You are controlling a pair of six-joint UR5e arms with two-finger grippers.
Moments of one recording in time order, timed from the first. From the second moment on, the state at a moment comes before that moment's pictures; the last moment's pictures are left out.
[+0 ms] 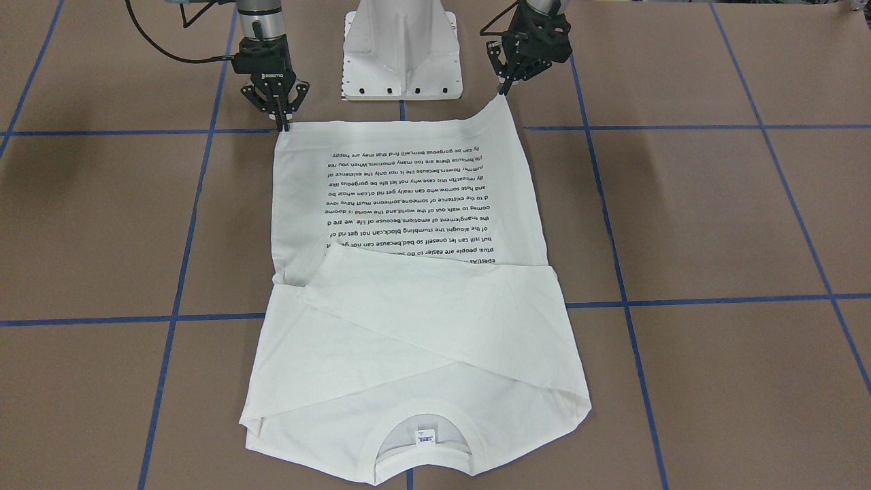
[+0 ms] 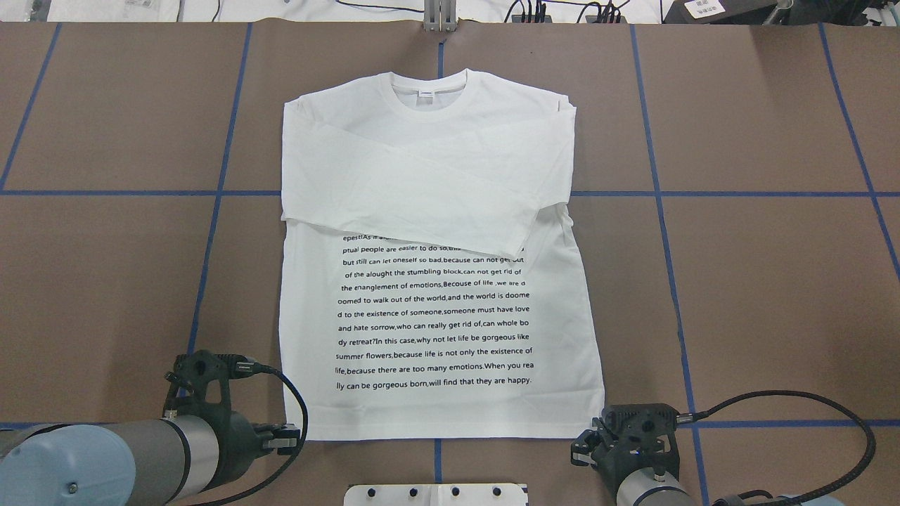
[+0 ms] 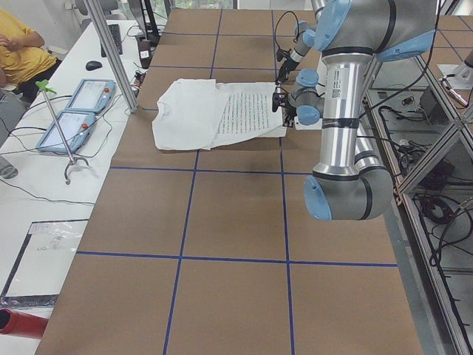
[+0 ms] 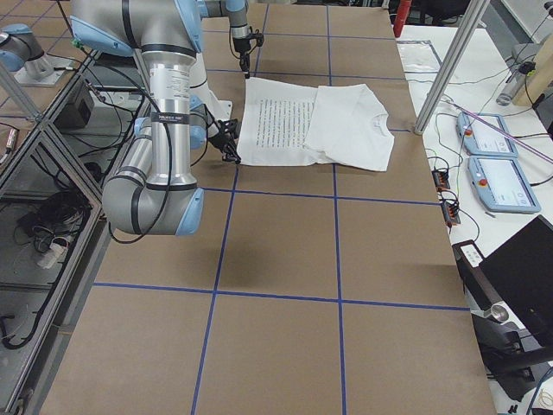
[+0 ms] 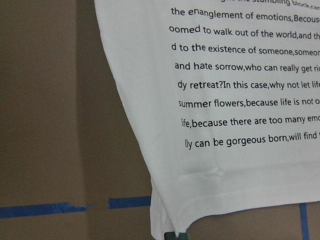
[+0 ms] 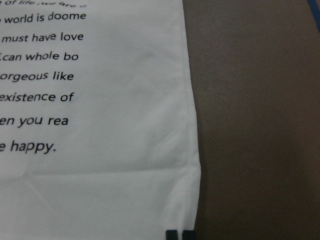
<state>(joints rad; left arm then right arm) -0.10 -1.63 -2.25 -1.88 -1.51 -1.48 -0.12 -1.55 2.09 -1.38 1.02 1.65</state>
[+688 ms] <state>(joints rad) -0.10 -1.62 -2.38 -1.82 -1.56 -1.48 -0.10 -1.55 2.48 -1.77 1.14 1.65</state>
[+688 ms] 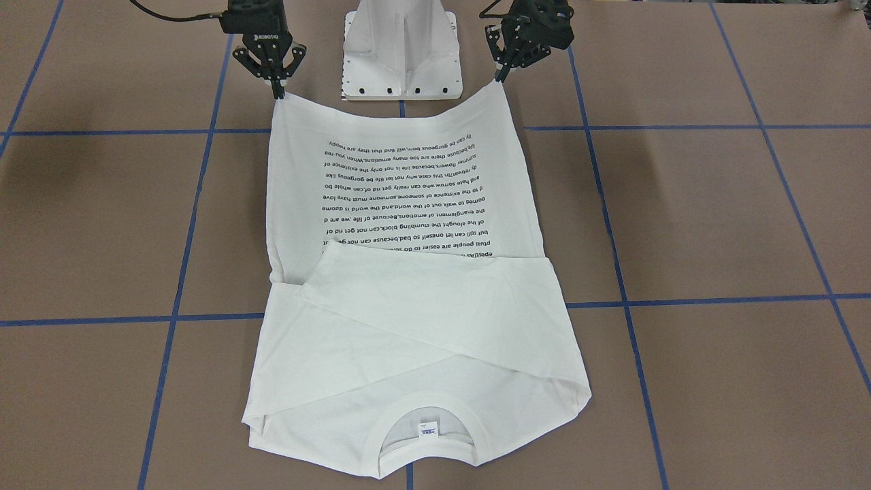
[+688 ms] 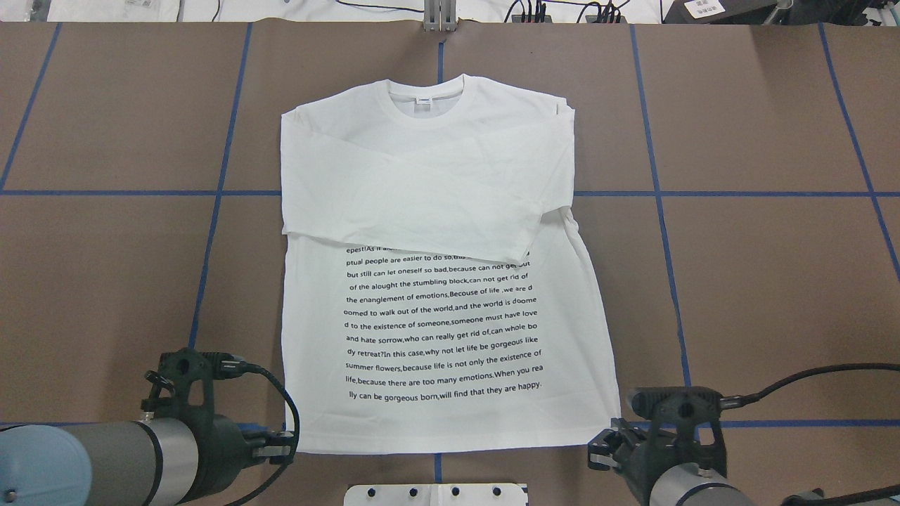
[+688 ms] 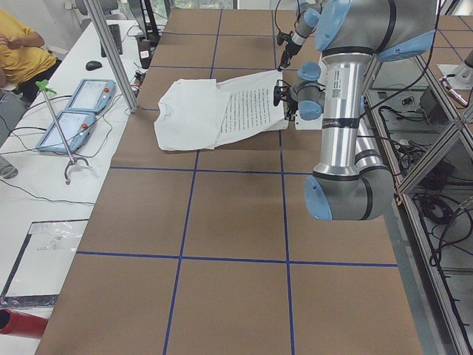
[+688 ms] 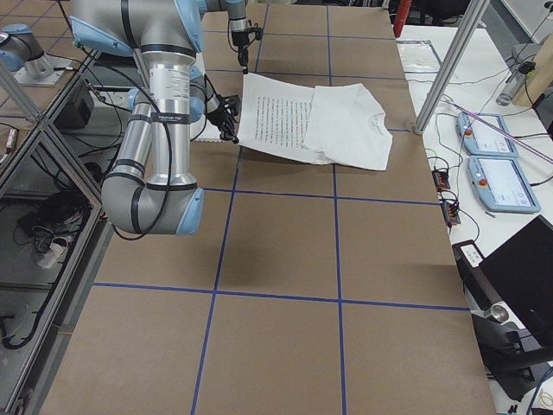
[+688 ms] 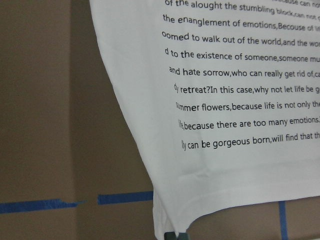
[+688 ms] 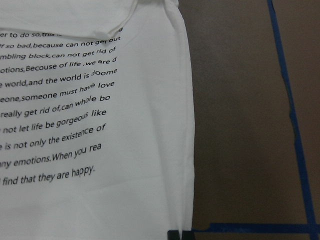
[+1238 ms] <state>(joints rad) -0.23 -1.76 -2.57 -1.49 -1.71 -1.37 0.10 -1.29 2.68 -2.20 1.37 1.60</state>
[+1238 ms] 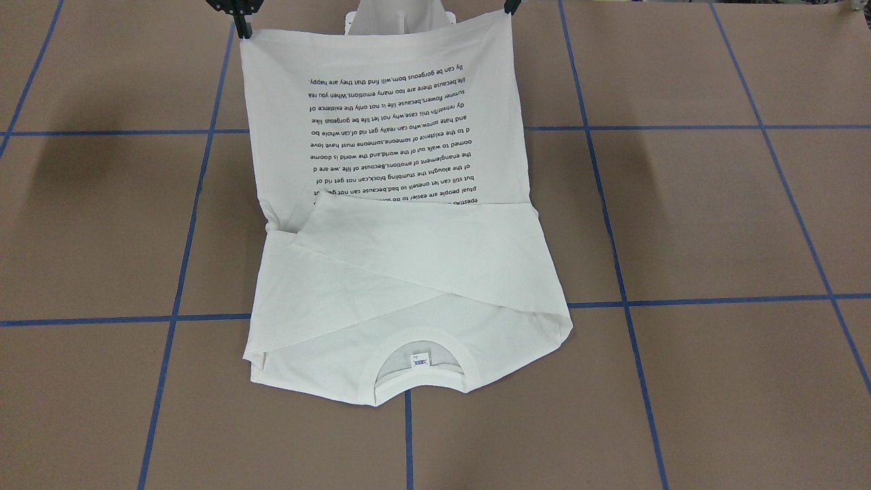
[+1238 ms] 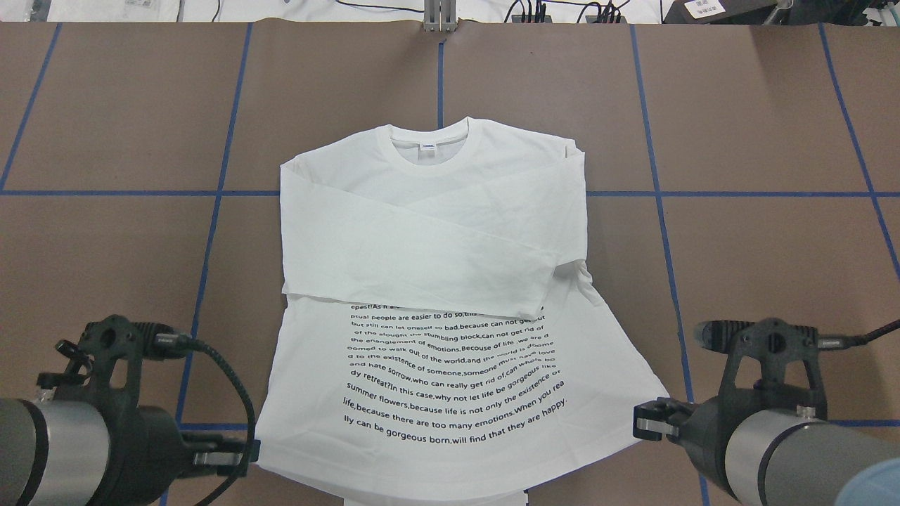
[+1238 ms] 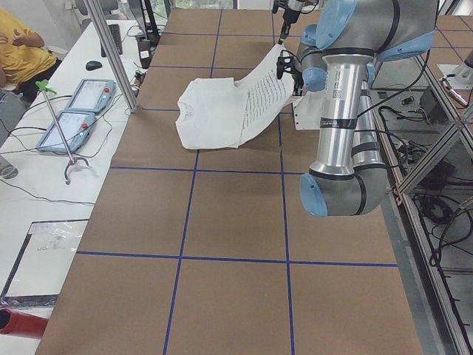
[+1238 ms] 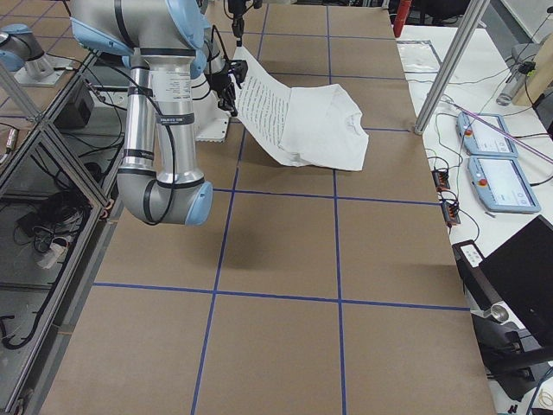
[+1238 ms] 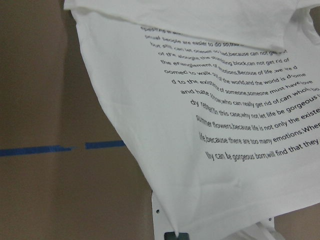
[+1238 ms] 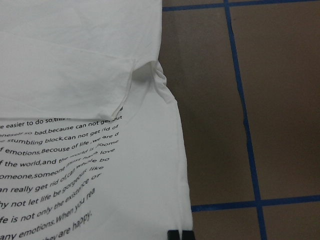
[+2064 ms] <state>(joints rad) -0.70 -2.02 -2.21 -1.43 -1.72 -1.06 0.55 -1.03 2.34 -2.18 1.50 1.31</state>
